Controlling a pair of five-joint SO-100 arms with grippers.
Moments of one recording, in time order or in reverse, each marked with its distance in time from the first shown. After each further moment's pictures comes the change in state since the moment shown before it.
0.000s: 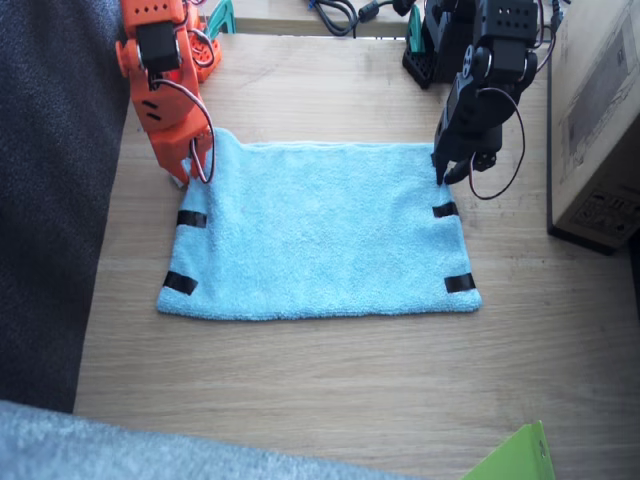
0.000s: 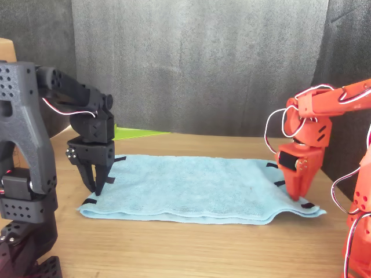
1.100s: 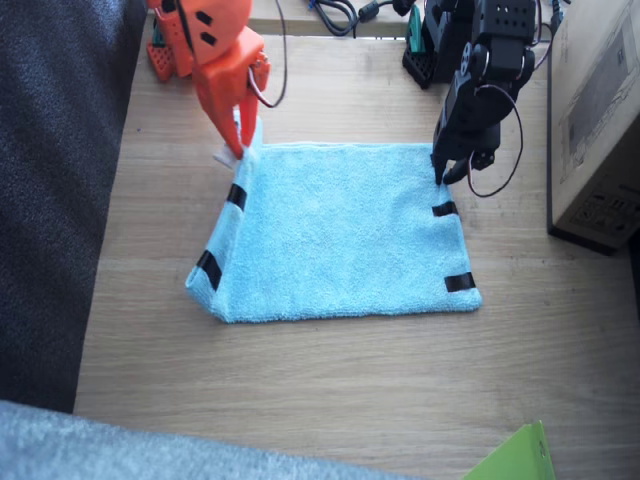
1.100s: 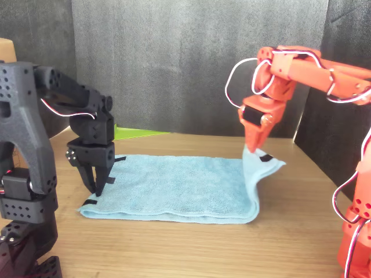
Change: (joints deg) arm 0 0.0 1.7 2.5 -1.4 -0.1; arm 1 17.4 -5.4 -38.7 18.6 1.1
